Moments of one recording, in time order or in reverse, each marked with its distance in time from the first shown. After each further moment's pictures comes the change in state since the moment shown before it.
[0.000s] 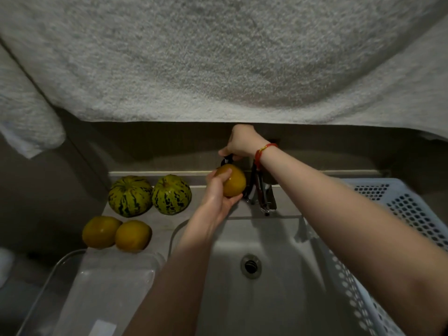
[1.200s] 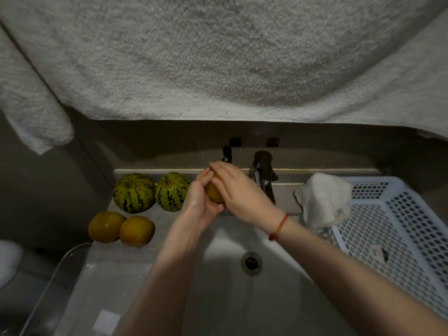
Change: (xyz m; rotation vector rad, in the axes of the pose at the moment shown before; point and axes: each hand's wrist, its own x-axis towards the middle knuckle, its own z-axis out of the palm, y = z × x) left_hand -0.036 0.012 -0.029 -0.091 -0.122 0.075; right_hand -0.097 0.027 0.068 -0.070 0.200 -0.554
